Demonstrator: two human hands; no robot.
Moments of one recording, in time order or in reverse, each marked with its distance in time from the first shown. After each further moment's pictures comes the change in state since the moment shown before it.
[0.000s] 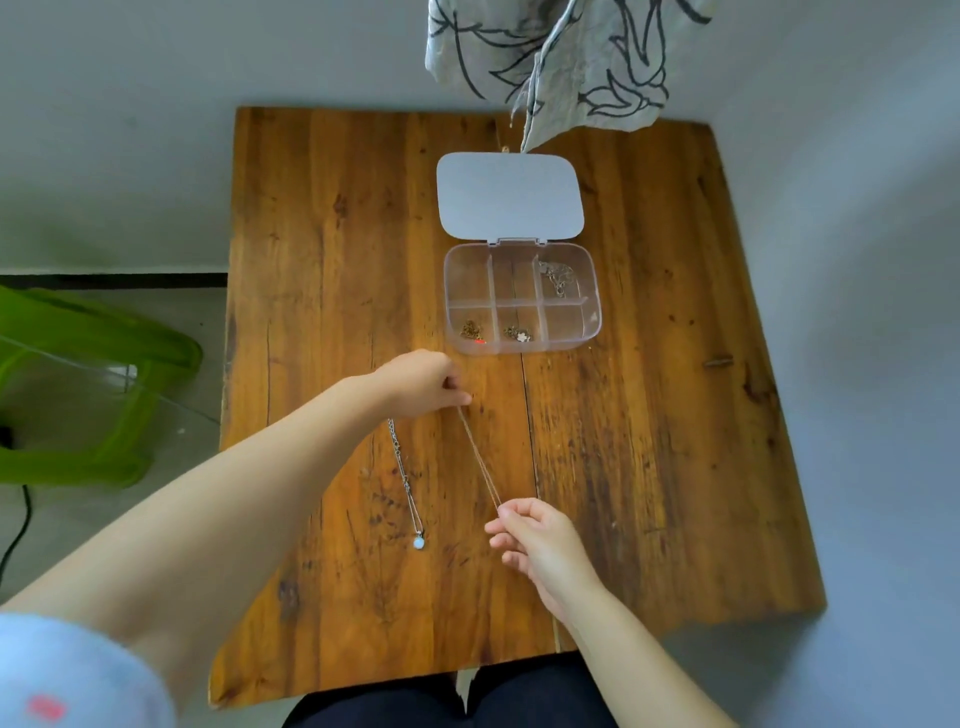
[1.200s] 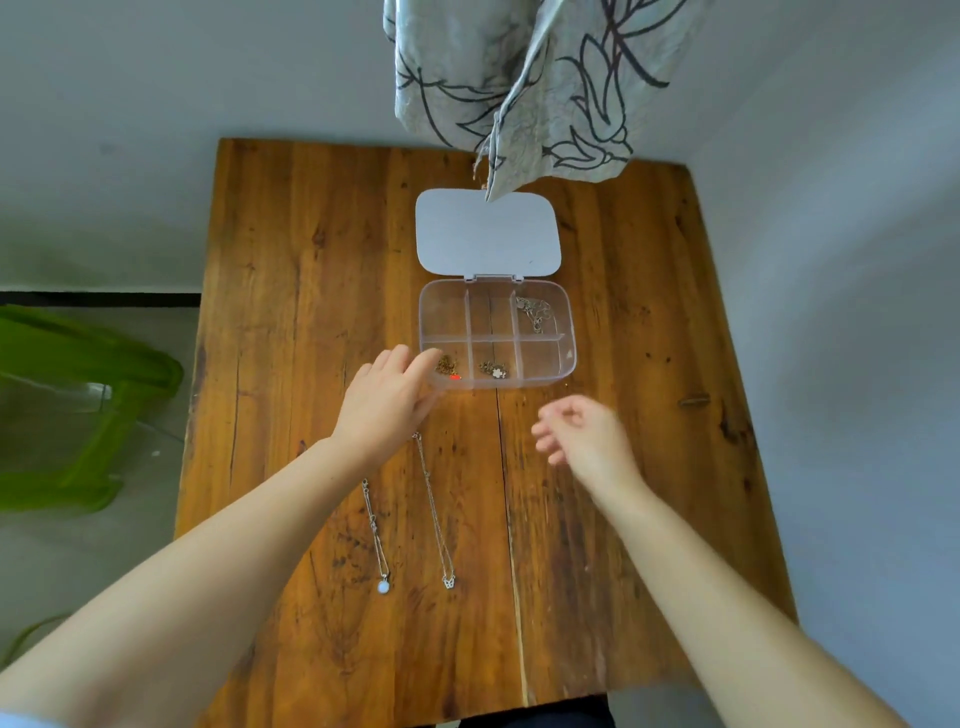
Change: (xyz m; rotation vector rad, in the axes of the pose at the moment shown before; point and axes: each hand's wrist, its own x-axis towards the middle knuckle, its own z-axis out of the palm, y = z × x) left_hand -0.003 0.009 0.012 0.208 0.664 0.020; right_hand 0.031 -0.122 -0.057 -0.450 0.204 -0.399
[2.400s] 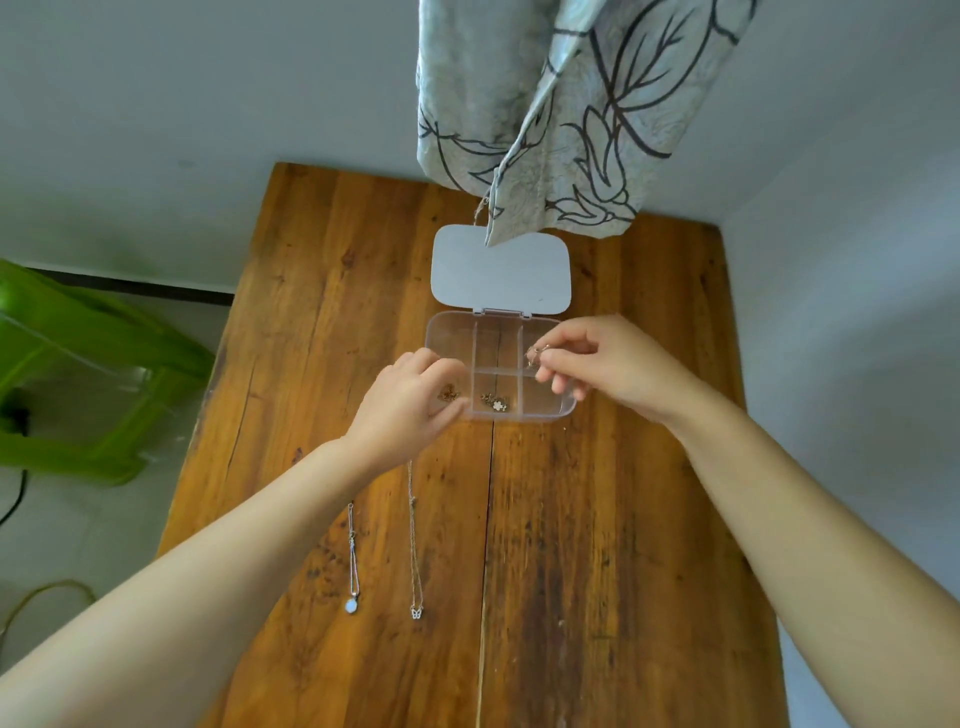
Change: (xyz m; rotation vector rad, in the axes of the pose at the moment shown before) left_hand 0.021 0.030 -0.017 -0.232 0.038 -0.115; right_hand 0.051 -0.092 -0.075 -0.240 -0.397 -0.482
